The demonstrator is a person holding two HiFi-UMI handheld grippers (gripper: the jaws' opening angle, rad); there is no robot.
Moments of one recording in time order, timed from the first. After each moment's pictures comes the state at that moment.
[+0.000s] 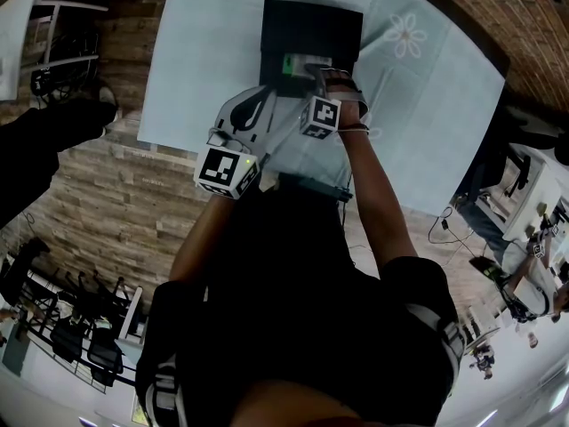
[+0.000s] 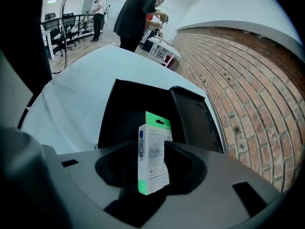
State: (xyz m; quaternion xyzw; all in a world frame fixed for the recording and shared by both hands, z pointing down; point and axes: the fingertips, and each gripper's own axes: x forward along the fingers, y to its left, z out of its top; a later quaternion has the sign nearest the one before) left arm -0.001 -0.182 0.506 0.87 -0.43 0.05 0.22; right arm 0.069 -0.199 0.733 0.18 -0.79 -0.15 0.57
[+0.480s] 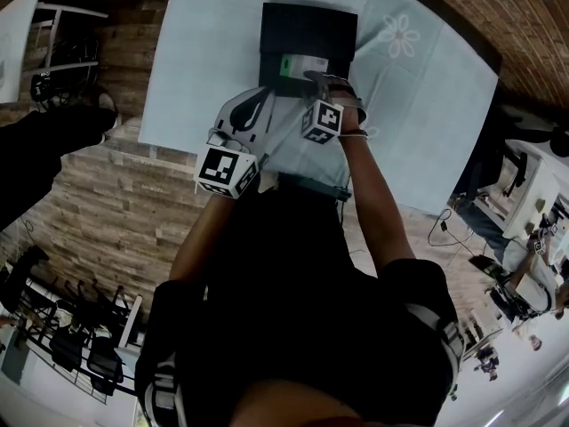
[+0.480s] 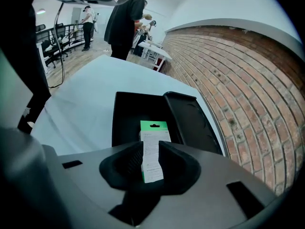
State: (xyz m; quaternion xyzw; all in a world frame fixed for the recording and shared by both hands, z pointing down) left arm -0.004 -0.173 0.497 0.88 -0.42 0.04 0.22; right arm 0.070 -0.187 0.712 0.22 -0.80 -0.11 0.54
